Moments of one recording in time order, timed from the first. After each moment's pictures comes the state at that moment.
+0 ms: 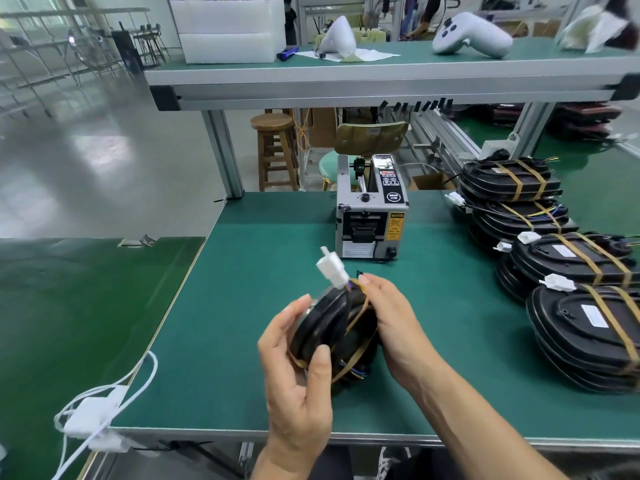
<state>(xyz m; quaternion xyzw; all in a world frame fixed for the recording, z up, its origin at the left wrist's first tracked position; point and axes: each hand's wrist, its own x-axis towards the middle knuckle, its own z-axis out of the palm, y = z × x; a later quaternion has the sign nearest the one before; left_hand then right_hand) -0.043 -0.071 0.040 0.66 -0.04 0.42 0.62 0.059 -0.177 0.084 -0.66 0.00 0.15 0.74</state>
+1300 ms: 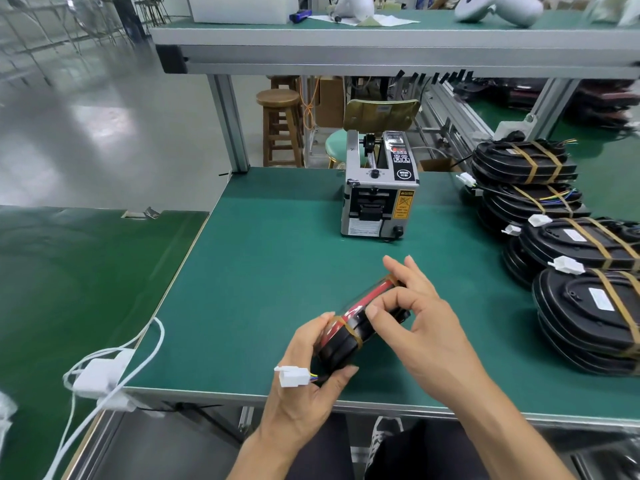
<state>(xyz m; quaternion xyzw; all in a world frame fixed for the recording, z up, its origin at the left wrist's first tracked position) -0.065 -0.050 -0.020 0.81 -0.04 0.28 0.51 0.008 -0.225 0.108 -0.83 -0.17 0.06 0.53</state>
